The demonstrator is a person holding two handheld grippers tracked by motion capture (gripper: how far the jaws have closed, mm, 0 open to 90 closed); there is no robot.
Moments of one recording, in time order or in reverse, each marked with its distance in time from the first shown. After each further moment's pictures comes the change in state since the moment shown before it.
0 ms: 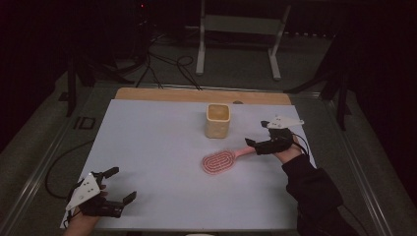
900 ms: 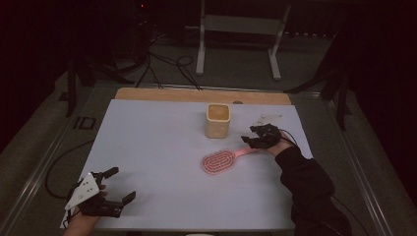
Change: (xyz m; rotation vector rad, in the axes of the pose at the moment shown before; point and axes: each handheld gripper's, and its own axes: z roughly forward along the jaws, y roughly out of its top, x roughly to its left) left arm 0.001 -0.001 -0.001 0.001 -0.003 -0.015; right arm -0.012 -0.011 0.051 0.210 -0.019 -0.037
